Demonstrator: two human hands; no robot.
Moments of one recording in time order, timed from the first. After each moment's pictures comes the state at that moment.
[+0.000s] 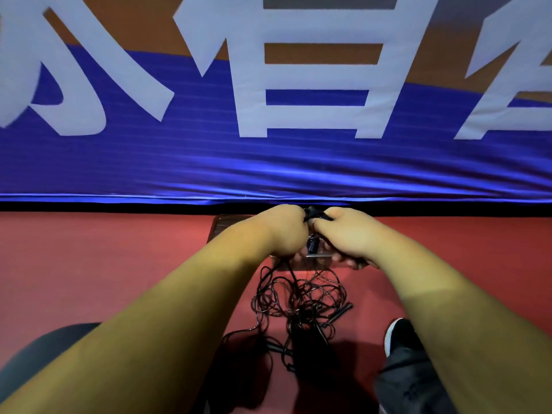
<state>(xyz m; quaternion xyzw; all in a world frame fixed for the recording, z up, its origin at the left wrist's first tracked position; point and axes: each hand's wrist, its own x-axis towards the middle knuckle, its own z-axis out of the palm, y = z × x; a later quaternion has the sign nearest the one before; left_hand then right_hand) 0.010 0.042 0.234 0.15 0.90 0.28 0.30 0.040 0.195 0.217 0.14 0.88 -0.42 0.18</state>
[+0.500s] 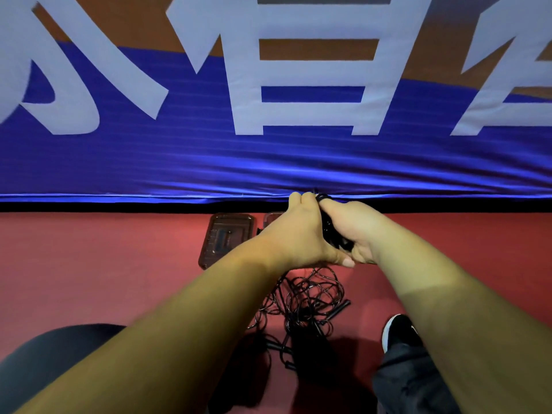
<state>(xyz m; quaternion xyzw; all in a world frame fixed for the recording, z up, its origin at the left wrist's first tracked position) 0.036 0.057 0.232 0.22 0.91 0.32 0.15 0.037 0.190 0.223 0.29 0.67 -0.67 0.13</state>
